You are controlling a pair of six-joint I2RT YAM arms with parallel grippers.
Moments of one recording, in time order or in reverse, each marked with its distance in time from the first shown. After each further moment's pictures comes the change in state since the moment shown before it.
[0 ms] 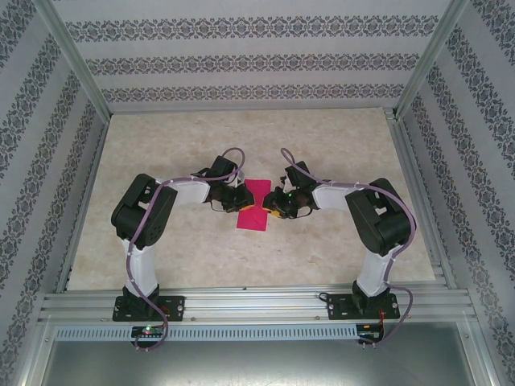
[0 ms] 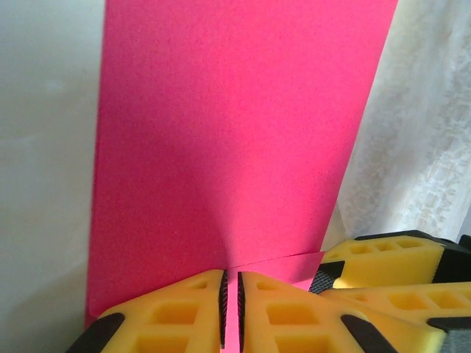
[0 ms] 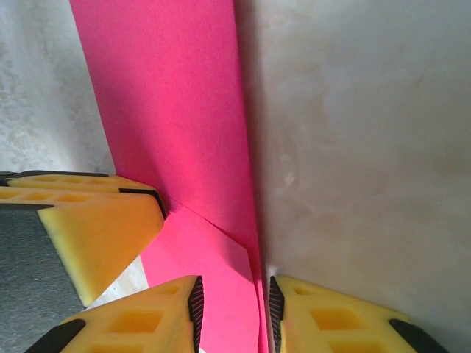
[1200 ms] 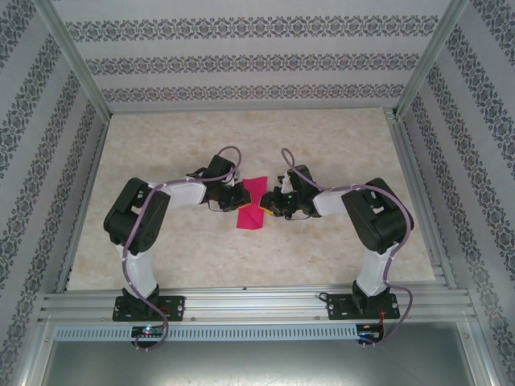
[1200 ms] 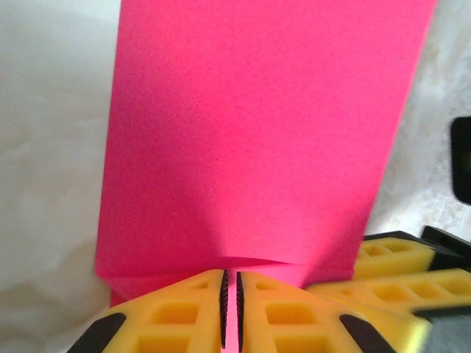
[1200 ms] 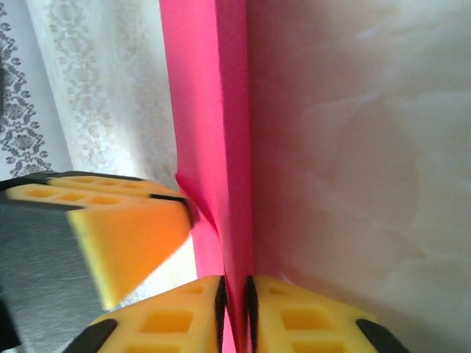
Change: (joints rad) left arm 0.000 -0.107 -0.044 -0.022 -0.089 -0.009; right arm 0.000 0.020 -0.104 0.333 -0.109 0.071
